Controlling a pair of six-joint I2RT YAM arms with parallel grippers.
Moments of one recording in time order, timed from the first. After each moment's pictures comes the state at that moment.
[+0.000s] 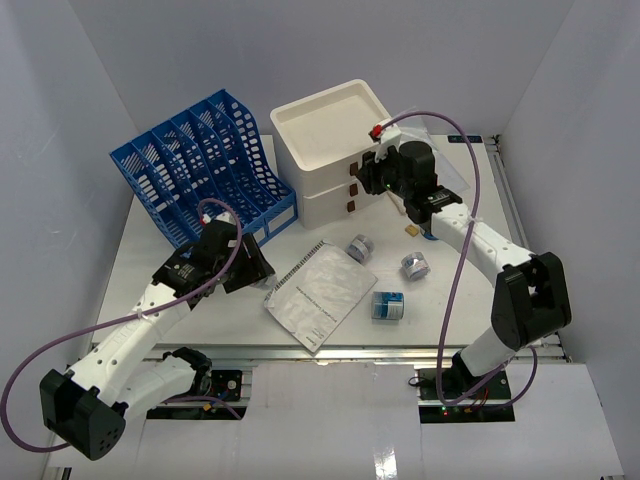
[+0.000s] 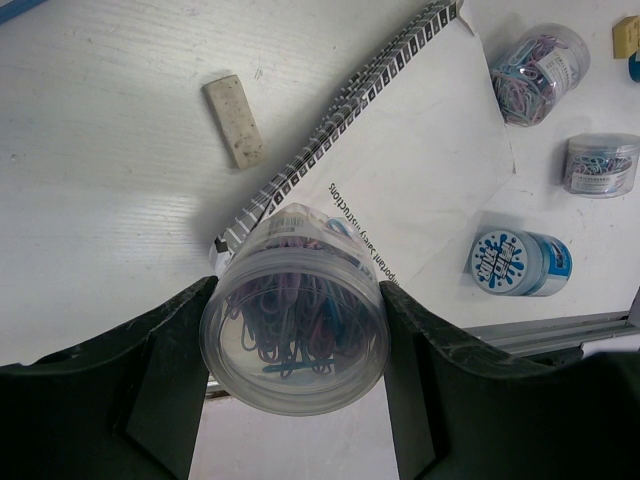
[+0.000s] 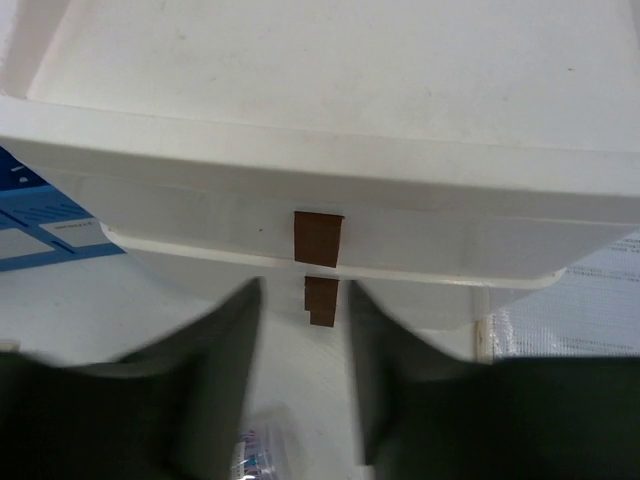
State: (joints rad) left arm -0.51 0.96 0.84 -0.73 -0.02 -0.80; right arm 0.46 1.57 1.21 0.08 -0.18 -0.05
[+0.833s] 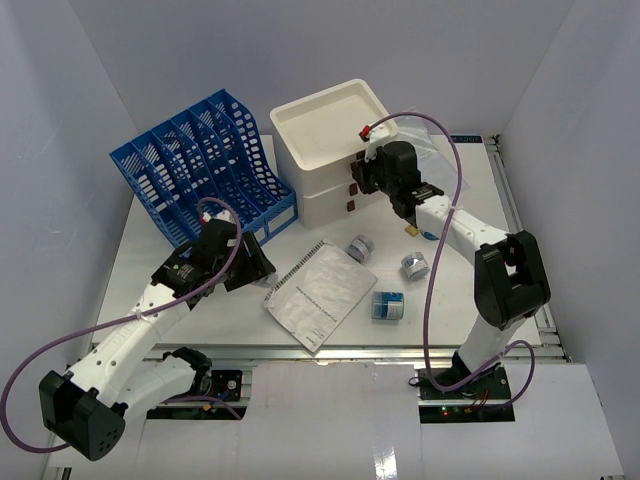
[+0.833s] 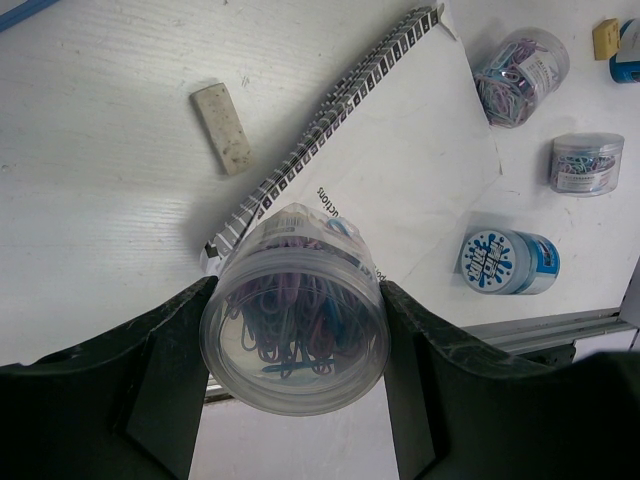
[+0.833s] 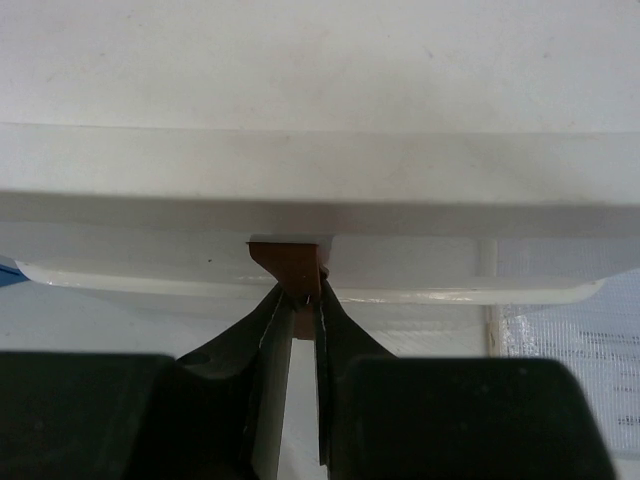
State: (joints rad) left arm -0.51 0.95 0.84 -0.72 -0.02 -0.79; right arm 0.47 1.72 1.28 0.10 -0.10 -0.01
